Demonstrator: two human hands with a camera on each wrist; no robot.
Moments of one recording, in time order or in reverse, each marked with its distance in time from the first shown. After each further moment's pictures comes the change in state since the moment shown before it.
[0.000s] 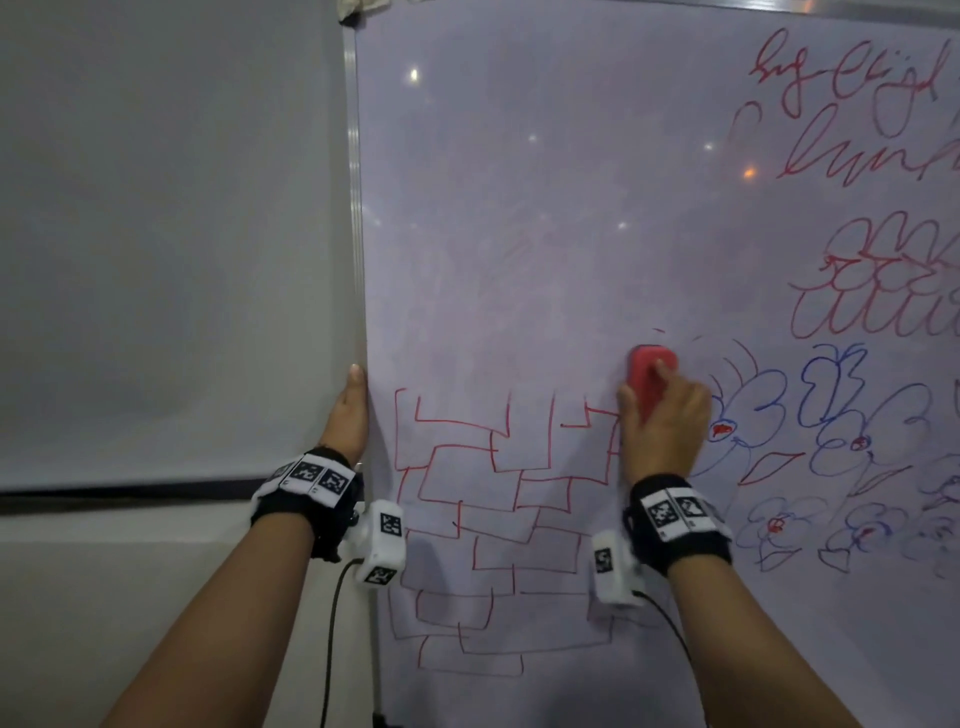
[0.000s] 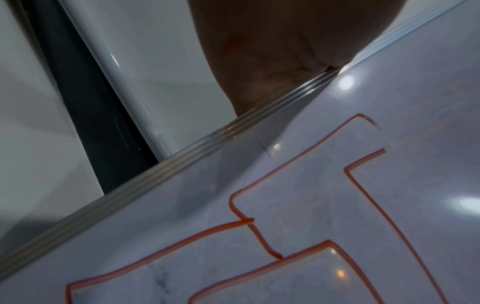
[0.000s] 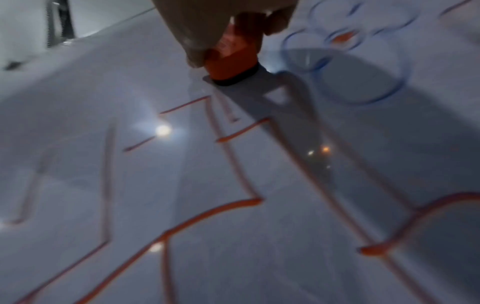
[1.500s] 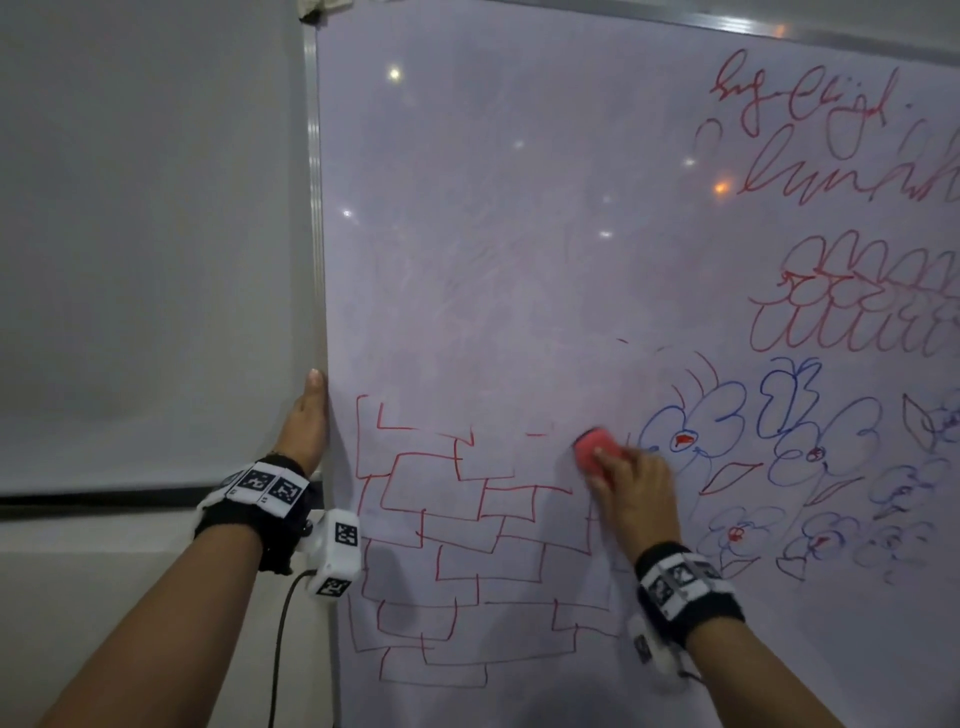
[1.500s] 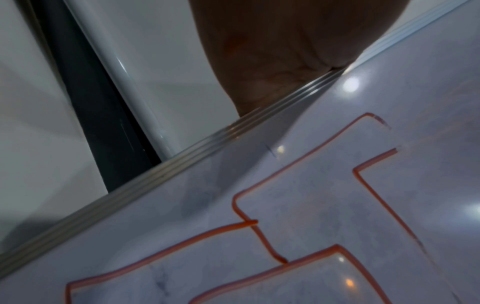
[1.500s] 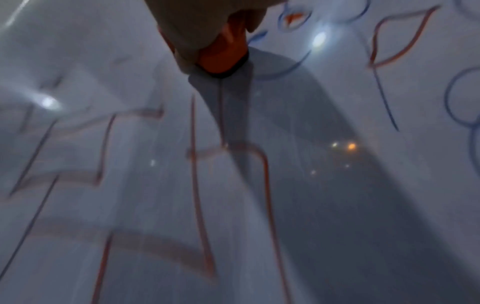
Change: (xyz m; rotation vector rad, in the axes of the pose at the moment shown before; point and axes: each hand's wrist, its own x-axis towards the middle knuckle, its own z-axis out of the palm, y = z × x) left_hand 0.001 0.000 0.004 0.036 0.038 -0.032; right_hand -0.036 0.068 -0.017 -0.121 -0.196 -0.451
